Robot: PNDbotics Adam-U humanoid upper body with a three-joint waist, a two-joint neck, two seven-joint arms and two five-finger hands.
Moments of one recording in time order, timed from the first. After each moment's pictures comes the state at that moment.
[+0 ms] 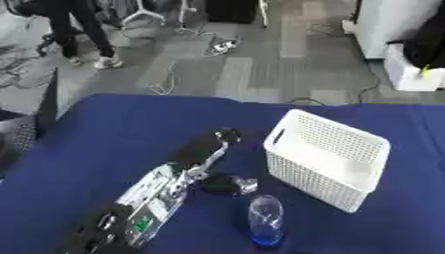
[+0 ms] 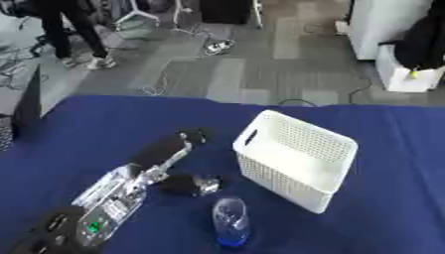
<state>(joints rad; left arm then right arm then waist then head) -0.69 0.35 -0.41 -1.40 -0.63 0.07 -0.06 -0.07 -0.60 -0.12 -1.99 0.36 -0.28 -0.04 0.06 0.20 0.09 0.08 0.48</state>
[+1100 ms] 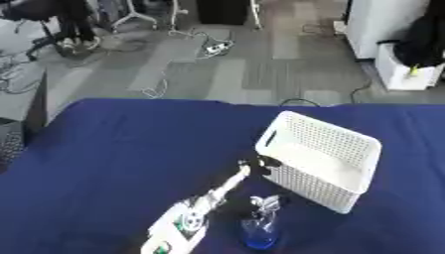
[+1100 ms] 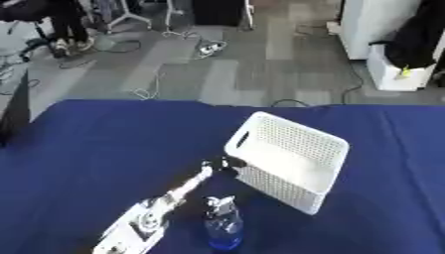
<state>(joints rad) -0.64 0.25 -0.46 -1.35 -0.14 -0.08 -0.06 -0.08 -0.59 -0.12 -1.99 0.36 -0.28 -0.04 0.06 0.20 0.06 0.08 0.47</state>
